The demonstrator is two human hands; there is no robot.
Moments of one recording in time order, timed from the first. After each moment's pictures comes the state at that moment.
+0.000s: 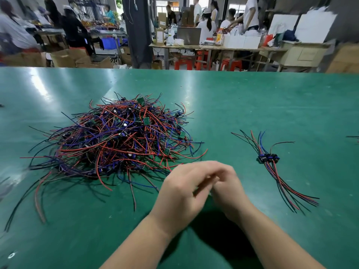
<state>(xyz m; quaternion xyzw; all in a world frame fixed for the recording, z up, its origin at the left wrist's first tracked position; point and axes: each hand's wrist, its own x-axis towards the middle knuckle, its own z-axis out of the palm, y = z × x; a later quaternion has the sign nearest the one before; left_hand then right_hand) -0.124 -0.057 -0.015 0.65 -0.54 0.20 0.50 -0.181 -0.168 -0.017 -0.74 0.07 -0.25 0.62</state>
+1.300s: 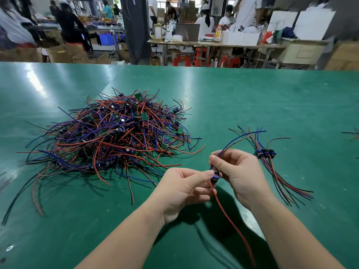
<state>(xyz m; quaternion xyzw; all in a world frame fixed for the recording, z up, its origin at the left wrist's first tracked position) -0.130 -0.056 0.001 0.55 -0.17 -0.46 0.68 -0.196 -0.190 -0.003 -0.63 0.21 -0.27 0.70</state>
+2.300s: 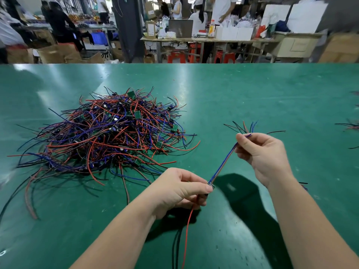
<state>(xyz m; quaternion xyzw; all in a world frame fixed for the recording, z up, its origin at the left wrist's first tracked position) -0.119 -0.054 -0.008 0.62 -0.22 -0.49 0.57 -0.208 -0.244 0.009 -0.58 0.27 -0.37 0.68</state>
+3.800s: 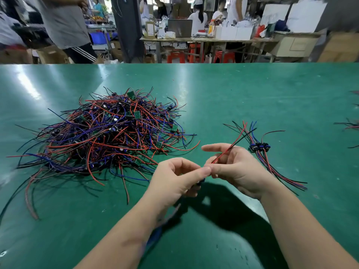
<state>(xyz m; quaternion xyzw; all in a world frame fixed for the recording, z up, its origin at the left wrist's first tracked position) -0.122 -0.057 -0.011 0.61 -0.23 -0.33 0.68 -0.208 -0.209 0.005 -0.63 0.11 -0.10 0.77</state>
